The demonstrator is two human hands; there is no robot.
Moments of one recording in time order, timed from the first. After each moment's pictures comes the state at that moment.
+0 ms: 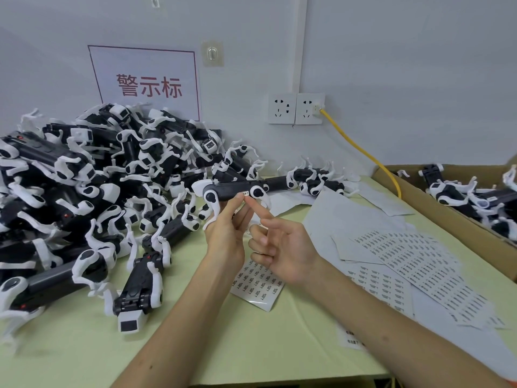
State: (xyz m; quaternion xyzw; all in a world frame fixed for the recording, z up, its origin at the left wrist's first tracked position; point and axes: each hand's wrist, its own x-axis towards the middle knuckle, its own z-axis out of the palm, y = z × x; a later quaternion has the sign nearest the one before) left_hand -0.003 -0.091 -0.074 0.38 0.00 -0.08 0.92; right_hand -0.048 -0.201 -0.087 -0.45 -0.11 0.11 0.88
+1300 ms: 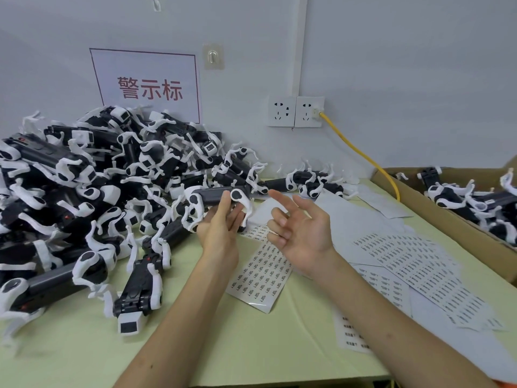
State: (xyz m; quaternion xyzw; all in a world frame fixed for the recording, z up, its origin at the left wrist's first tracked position) left_hand 0.007 -0.091 -0.077 0.37 0.01 0.00 0.93; right_hand -0.045 -0.227 -0.074 -0.40 -0.06 0.00 0.91
